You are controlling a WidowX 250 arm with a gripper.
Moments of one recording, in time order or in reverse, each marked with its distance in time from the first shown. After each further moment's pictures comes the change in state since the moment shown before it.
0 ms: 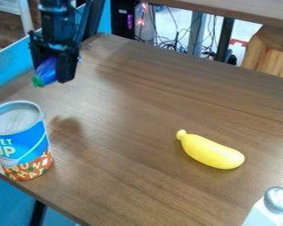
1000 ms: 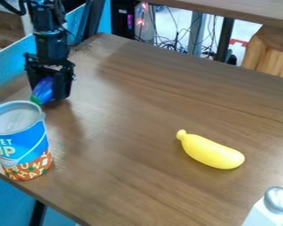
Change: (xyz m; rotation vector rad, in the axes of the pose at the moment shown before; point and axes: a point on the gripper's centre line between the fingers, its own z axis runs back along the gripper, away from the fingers) arm 0.003 0.014 -0.033 -0.050 -0.003 0.061
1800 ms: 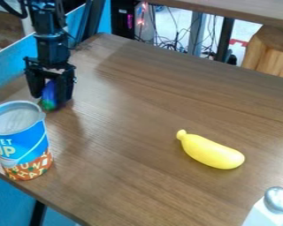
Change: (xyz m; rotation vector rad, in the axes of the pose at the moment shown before) arm -0.003 -0.002 -0.005 -0.011 0.034 0.026
